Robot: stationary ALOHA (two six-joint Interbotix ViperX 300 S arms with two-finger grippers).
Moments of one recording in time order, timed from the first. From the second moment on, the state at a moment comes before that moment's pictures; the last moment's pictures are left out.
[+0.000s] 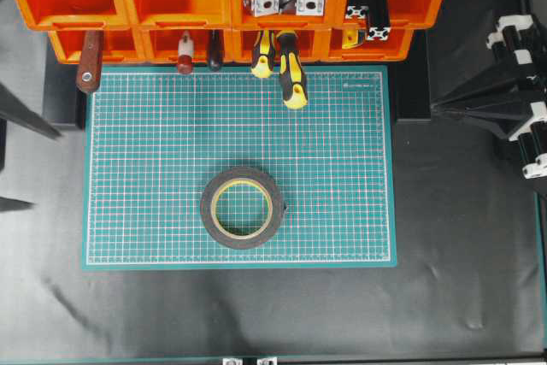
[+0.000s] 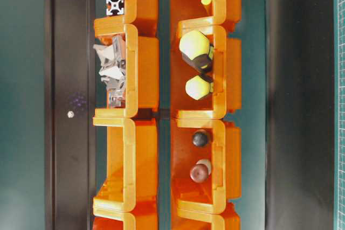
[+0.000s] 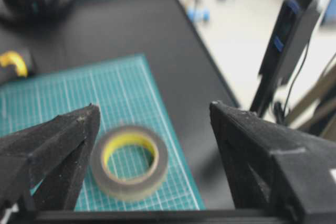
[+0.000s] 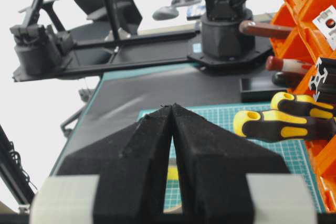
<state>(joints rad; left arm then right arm) -0.31 -0.92 0.77 0.07 0.39 -0.06 0.12 -1.03 1.19 0.02 -0.14 0.12</state>
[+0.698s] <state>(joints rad) -0.17 -1.08 0.90 0.07 0.31 -0.07 0.12 -1.05 1.19 0.02 -0.14 0.12</state>
